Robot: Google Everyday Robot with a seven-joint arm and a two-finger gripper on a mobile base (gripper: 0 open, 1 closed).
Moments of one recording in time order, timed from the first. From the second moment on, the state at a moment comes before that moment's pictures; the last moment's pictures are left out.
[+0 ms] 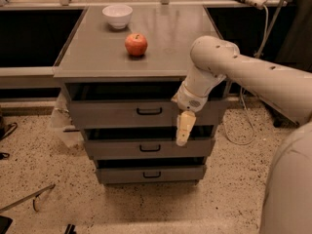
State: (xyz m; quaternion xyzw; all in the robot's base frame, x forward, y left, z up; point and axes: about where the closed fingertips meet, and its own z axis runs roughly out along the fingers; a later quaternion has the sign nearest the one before) arm 0.593 -0.079 0.695 -0.70 0.70 0.15 0.10
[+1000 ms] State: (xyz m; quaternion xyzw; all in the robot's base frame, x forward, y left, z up) arm 0.604 -0.084 0.710 -0.70 0.69 0.06 0.16
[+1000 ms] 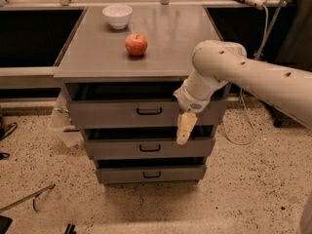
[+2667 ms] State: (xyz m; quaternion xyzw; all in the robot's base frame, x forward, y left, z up) arm 0.608 -0.111 0.661 -0.68 0.71 0.09 0.12
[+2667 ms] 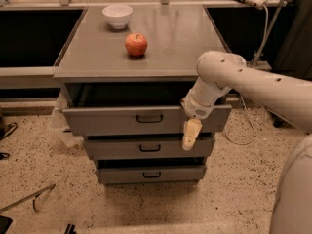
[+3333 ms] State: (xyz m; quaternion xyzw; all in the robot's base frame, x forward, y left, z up) arm 0.605 -0.106 0.656 -0.69 0.71 0.10 0.11
